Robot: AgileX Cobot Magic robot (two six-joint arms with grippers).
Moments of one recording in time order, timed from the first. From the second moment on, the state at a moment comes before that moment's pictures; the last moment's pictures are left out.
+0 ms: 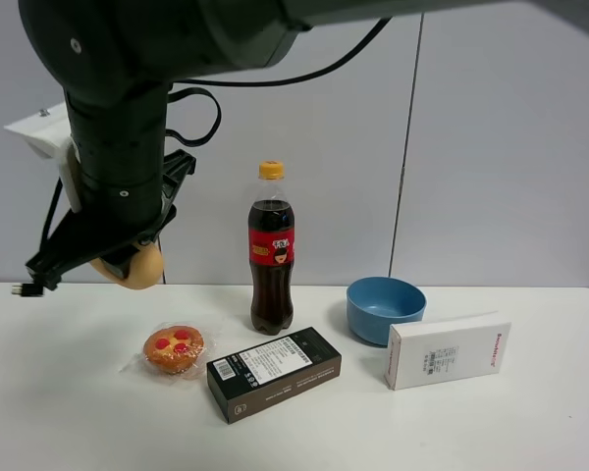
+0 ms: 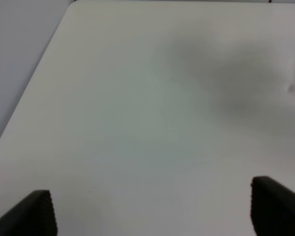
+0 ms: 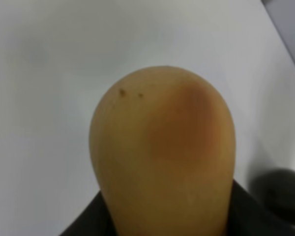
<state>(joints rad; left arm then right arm) 0.16 0.00 -0.49 0.06 1.06 -0.06 1.02 2.28 -2.08 -0.44 0.94 0.07</state>
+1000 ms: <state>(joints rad) 0.16 0.00 -0.49 0.06 1.06 -0.06 0.94 2.49 -2.14 -0.94 0.71 0.17</state>
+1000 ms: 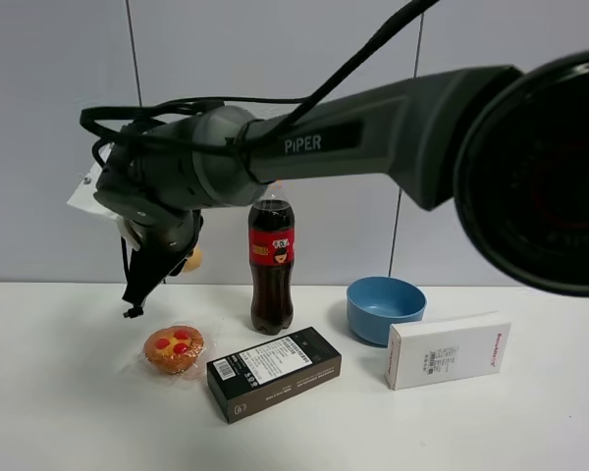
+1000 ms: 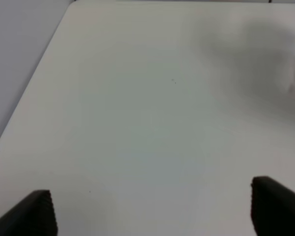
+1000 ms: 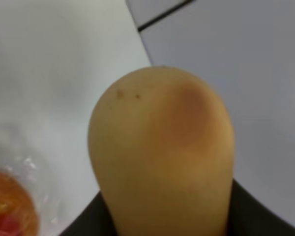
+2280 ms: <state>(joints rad) 0.16 0.00 -0.49 0.06 1.06 -0.06 0.88 2.62 -2.14 -1.06 0.59 0.34</state>
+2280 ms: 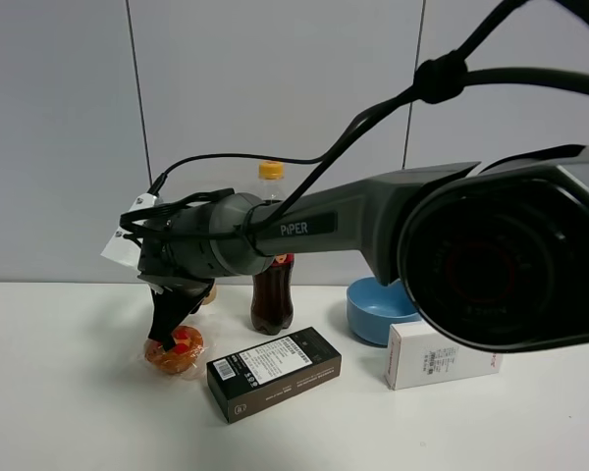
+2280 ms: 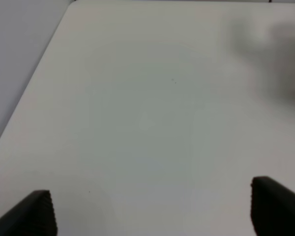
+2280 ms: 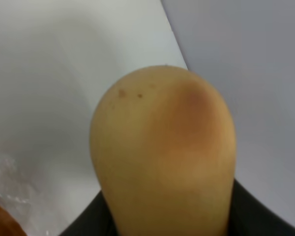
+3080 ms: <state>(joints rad) 0.16 0.00 -0.49 0.06 1.06 -0.06 0.86 2.62 -2.14 -1.06 0.56 0.34</state>
